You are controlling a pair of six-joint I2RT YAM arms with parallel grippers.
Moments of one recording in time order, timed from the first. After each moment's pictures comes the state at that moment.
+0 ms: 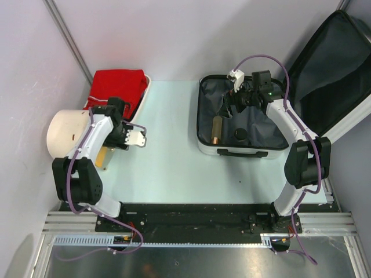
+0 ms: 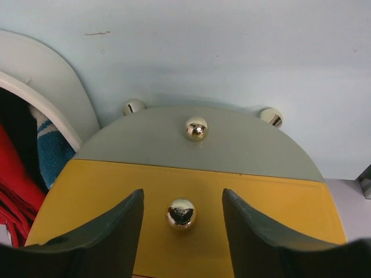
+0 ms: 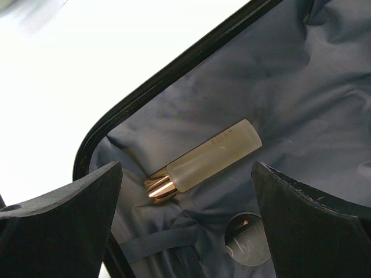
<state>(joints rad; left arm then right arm) -0.06 1.53 1.29 -1.15 -0.15 1.63 0.21 1.75 1.55 -0.50 -0.68 -0.28</state>
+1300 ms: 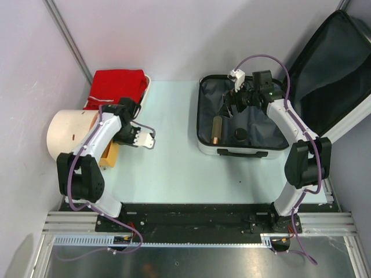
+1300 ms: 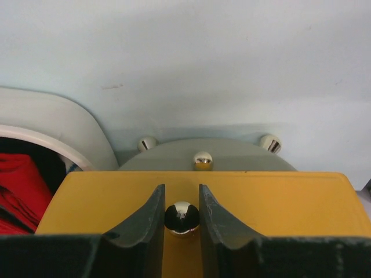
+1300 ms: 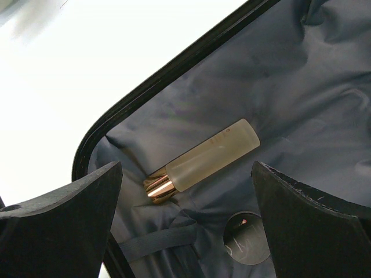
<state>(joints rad) -0.14 1.57 1.31 -1.18 -0.10 1.63 0.20 1.75 1.55 -0.50 -0.68 -0.28</state>
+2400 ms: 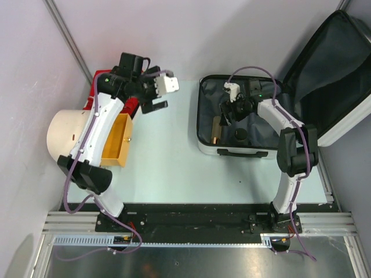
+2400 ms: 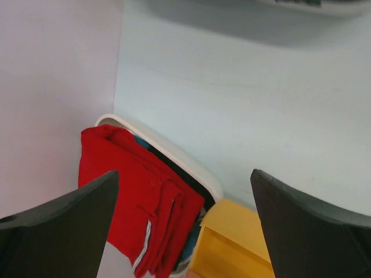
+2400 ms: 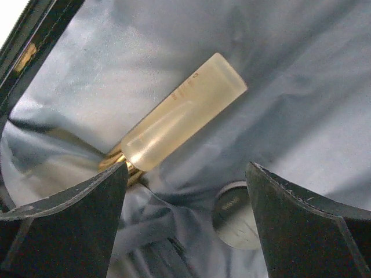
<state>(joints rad) -0.34 1.66 1.95 -1.14 0.24 1.13 0.20 1.89 1.55 -0.59 -0.51 -0.32</state>
